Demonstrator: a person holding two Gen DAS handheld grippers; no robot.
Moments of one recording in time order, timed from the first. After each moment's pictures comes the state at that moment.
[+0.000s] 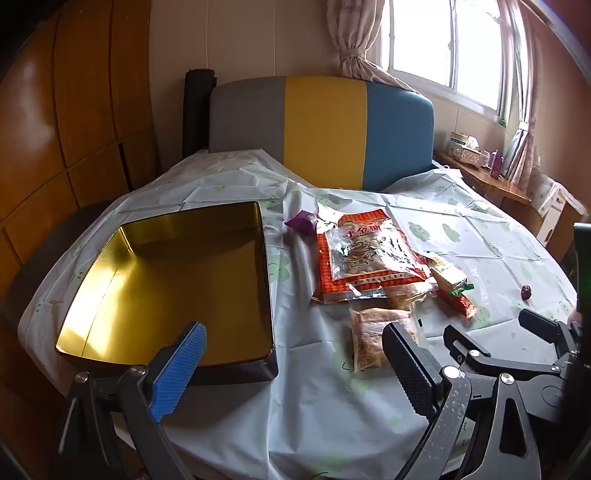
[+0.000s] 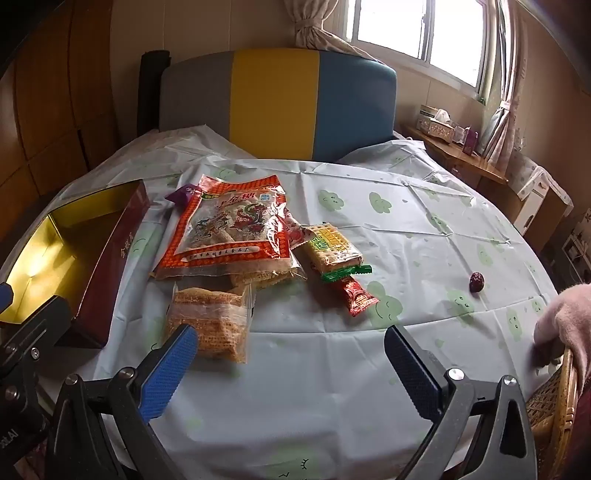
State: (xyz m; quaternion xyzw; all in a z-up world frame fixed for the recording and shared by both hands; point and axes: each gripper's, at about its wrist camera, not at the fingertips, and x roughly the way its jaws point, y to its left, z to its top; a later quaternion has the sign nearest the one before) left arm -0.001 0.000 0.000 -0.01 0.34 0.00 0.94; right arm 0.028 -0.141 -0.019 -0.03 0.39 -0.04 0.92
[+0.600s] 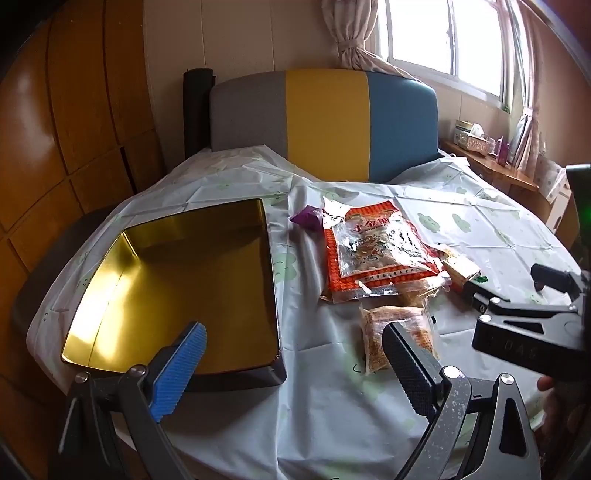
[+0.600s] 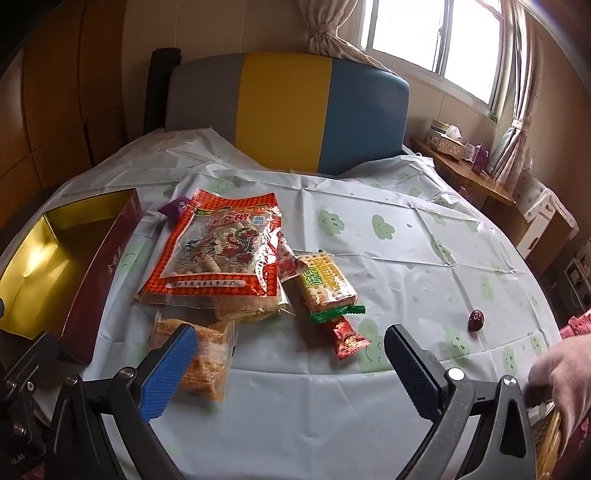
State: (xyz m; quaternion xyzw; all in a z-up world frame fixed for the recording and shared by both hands) left arm 0.014 -0.004 -0.008 0.02 0.36 0.02 0.93; right arm 0.063 -0.154 -0.008 -0.06 0.39 -0.02 0.92
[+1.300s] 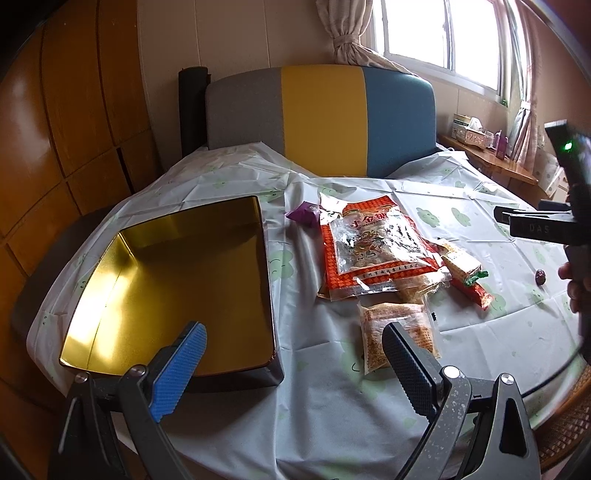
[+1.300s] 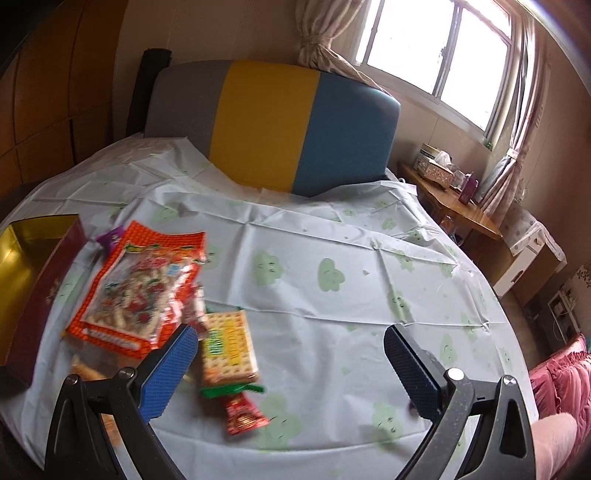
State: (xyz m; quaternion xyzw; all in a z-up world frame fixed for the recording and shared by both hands) left arm 0.019 -0.008 -0.011 0.02 0.36 0.01 0.93; right arm 0.132 -0.234 0.018 -0.11 0.37 -0.04 0.92
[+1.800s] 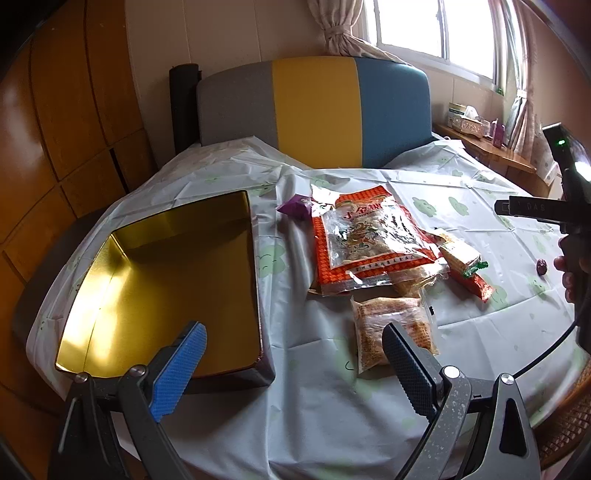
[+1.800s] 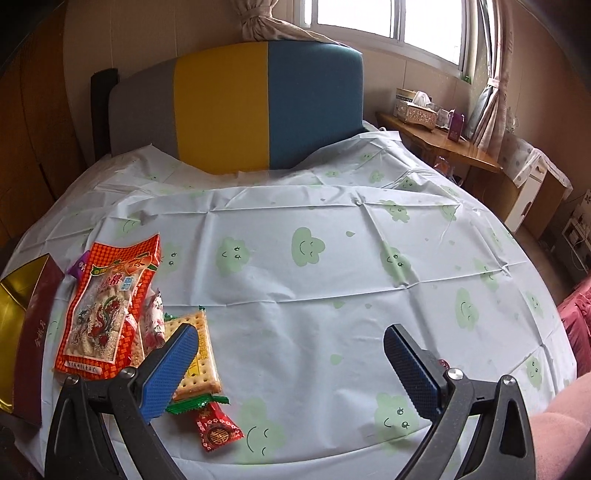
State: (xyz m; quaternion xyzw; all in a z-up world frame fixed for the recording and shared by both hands) left arm 0.025 -0.018 -0.017 0.04 0.38 0.01 0.93; right arm 0.153 -0.287 -0.003 0.01 0.41 -0.06 0.91
